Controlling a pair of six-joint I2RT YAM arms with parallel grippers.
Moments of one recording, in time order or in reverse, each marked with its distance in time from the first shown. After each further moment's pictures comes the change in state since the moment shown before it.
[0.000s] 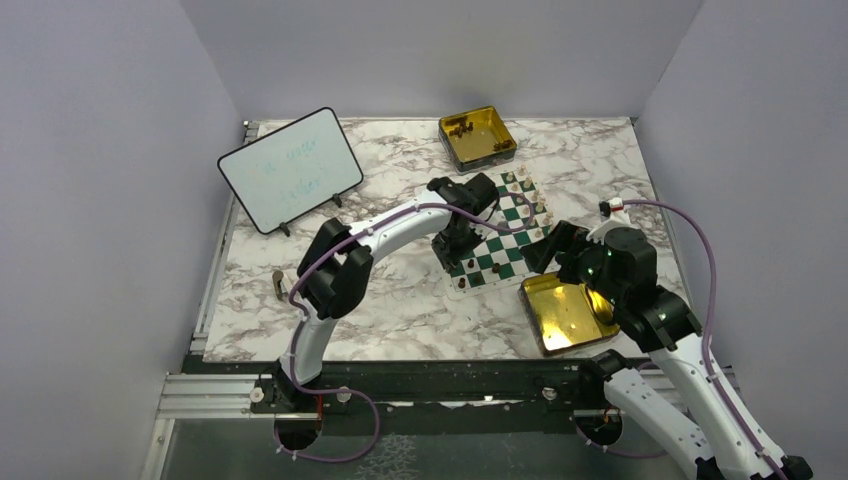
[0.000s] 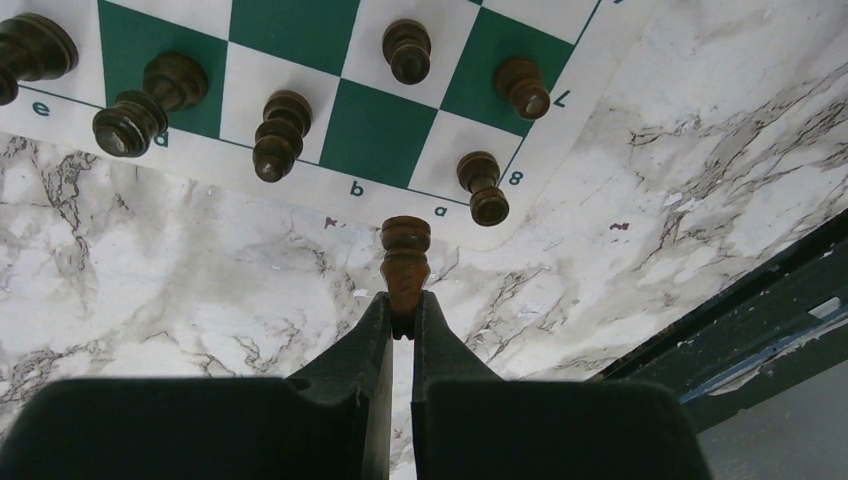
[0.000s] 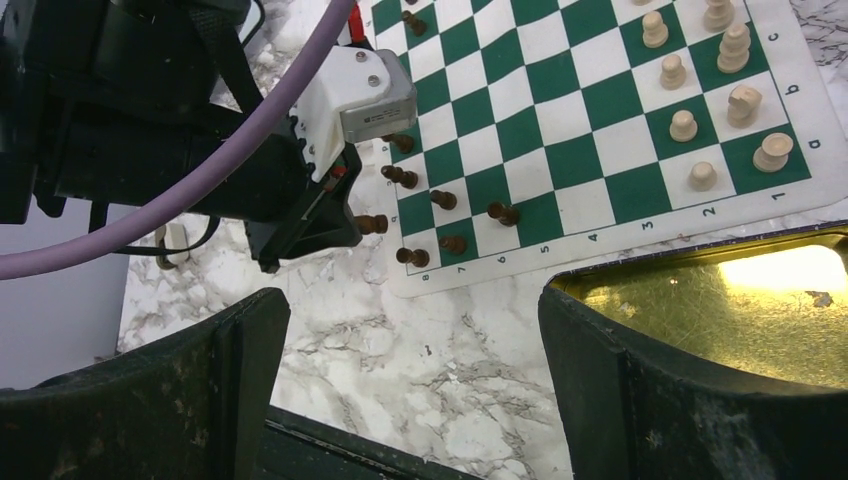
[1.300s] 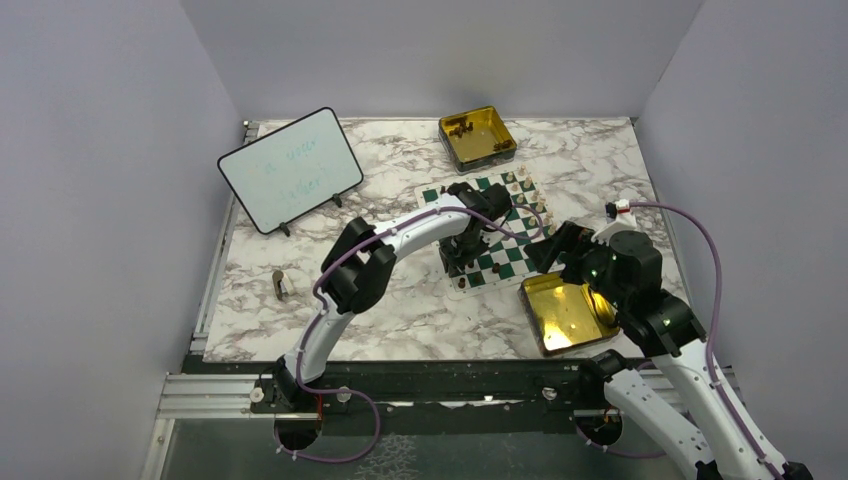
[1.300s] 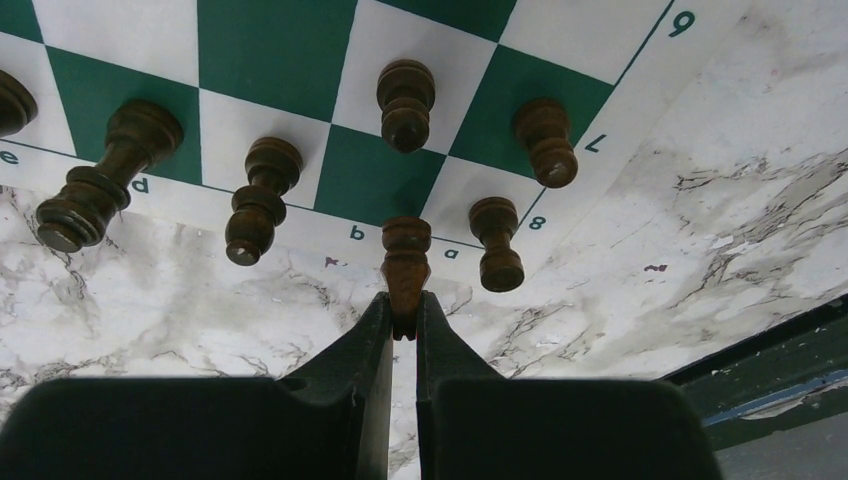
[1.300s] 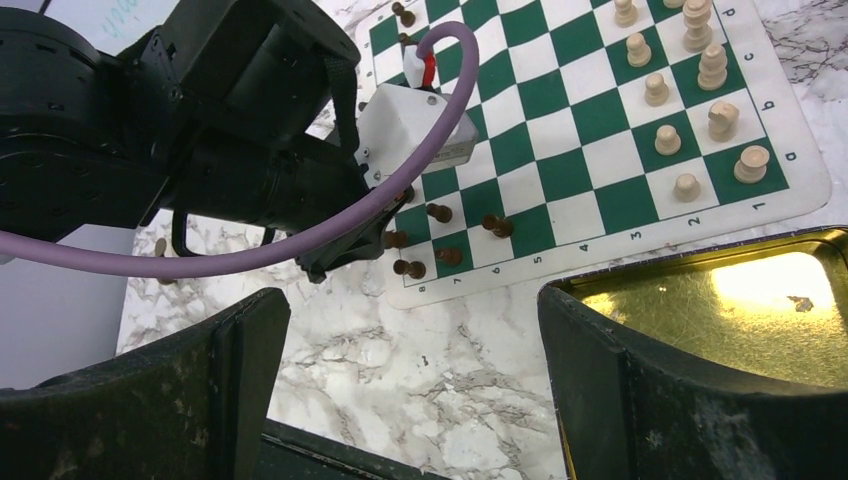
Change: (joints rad) left arm -0.040 0.160 0.151 -0.097 -0.093 0.005; right arm 0.000 -0.031 0.000 -0.001 0.035 -0.003
